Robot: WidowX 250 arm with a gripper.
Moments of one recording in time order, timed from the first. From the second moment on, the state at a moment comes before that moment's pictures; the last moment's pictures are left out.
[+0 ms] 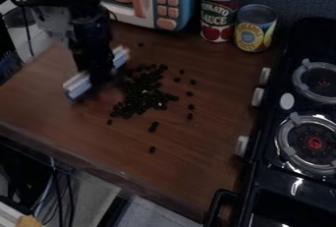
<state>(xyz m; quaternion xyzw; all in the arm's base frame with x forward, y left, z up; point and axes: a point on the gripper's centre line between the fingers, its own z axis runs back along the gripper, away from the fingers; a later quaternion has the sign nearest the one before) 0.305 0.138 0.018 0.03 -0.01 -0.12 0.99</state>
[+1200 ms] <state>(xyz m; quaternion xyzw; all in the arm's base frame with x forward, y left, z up) 0.294 0.075 0.081 0.02 0.04 0.06 1.00</state>
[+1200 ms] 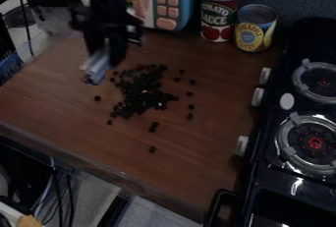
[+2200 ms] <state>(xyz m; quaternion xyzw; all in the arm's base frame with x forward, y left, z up) 0.354 0.023 0.037 -0.05 0.00 0.20 0.98</state>
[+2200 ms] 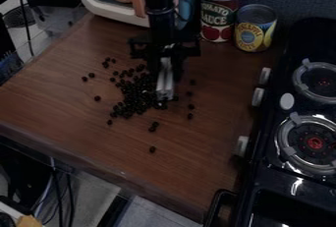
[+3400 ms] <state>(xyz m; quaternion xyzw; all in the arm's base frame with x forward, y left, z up) 0.394 0.006 0.011 -0.04 -0.04 0.31 0.95</state>
